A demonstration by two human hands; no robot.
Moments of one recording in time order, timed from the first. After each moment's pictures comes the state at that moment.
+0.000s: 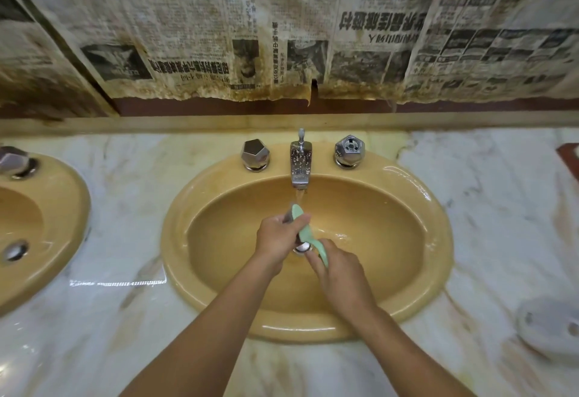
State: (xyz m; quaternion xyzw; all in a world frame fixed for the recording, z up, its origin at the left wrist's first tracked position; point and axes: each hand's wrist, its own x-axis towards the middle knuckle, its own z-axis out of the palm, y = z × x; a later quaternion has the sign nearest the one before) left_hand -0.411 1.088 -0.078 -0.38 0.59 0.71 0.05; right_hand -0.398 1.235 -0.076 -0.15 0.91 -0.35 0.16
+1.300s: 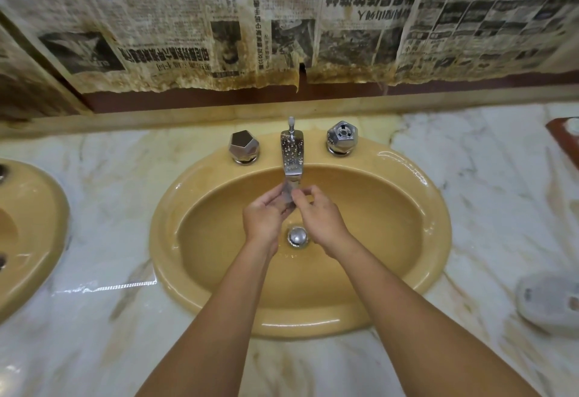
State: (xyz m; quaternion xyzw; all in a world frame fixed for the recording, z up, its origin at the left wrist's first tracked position) left_hand -0.430 1.076 -0.081 -0.36 0.48 0.79 -0.07; right_hand -0.465 1.179 -0.070 -0.01 0.83 -0.51 0.24
